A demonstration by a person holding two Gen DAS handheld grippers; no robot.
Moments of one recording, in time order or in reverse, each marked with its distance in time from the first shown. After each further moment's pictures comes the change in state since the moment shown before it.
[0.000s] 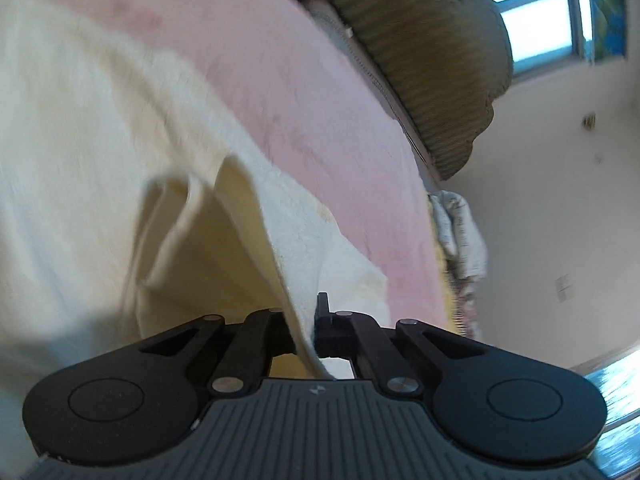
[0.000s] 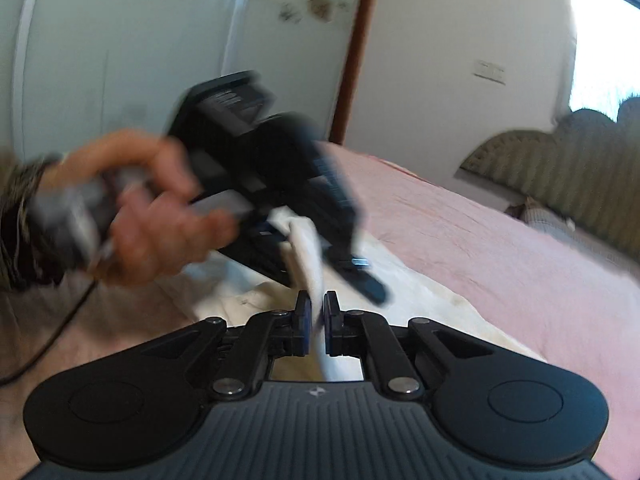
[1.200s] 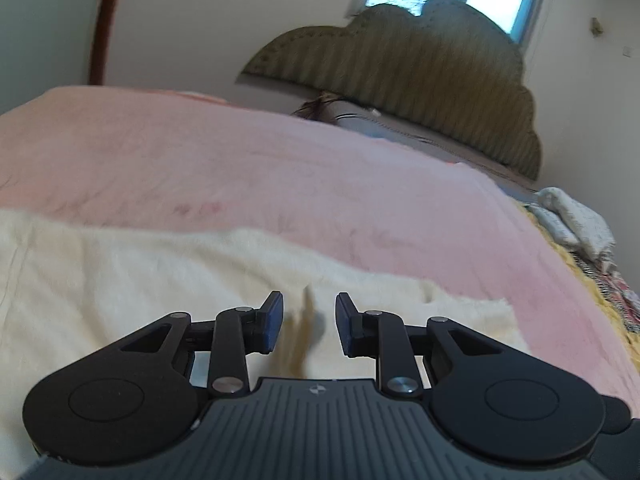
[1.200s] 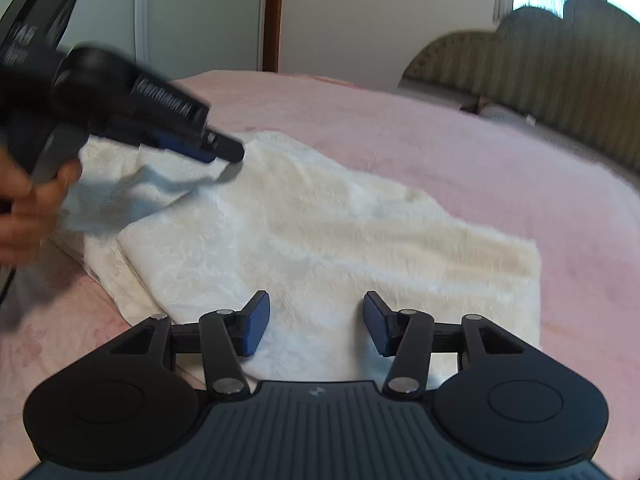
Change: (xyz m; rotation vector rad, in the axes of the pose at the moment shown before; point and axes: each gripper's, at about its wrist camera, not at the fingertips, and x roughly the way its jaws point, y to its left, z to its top) left arm -0.037 -0.038 -0.011 0.446 -0.300 0.370; right arm 0.043 -0.007 -0.020 0.139 0.206 -0.137
